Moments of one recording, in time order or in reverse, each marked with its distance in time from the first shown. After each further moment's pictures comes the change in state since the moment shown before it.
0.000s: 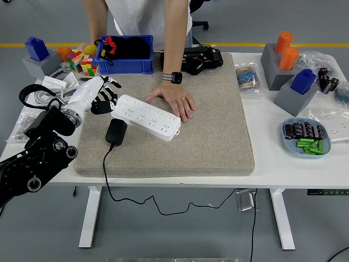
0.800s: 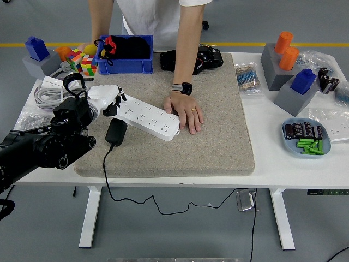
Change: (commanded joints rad) left arm -0.372 -0.139 0.481 0.509 -0.046 -0.056 -0.031; right arm 0.009 -0.010 -0.026 -0.001 0.013 0.001 -0.001
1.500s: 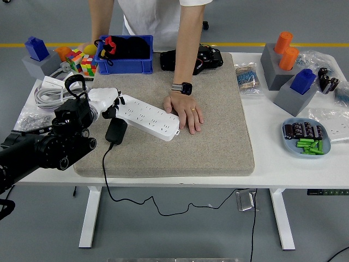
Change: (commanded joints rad) left arm -0.005 -0.019 0.078 0.037 -0.030 -0.050 0.044; right arm 0.004 -0.004 -0.004 0.000 0.001 0.001 -0.001
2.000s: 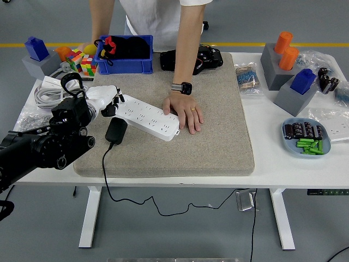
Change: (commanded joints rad) left arm 0.014 0.017 -0.063 -0.039 0.015 0.009 -0.002; right arm -0.001 0.002 0.012 0.000 -0.002 0.000 0.000
